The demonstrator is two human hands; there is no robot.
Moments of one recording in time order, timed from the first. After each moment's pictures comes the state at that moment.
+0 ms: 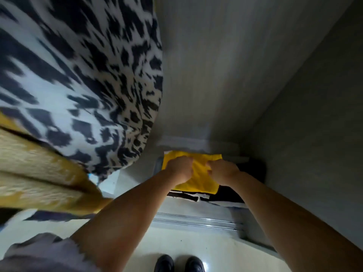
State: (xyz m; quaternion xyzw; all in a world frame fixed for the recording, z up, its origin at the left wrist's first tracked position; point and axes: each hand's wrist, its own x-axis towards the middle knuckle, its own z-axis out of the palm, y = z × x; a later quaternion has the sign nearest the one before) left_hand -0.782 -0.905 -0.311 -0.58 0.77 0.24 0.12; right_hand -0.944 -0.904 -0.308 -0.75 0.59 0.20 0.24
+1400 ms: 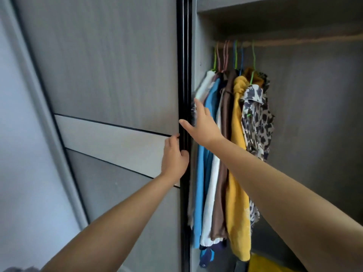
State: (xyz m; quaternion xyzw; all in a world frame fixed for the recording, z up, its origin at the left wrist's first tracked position) left_hand -0.419 -0.672 0.171 -0.65 0.53 0.02 -0.54; right_hand -0.517 -0.718 0.257 -0.83 0.37 -0.40 0.13
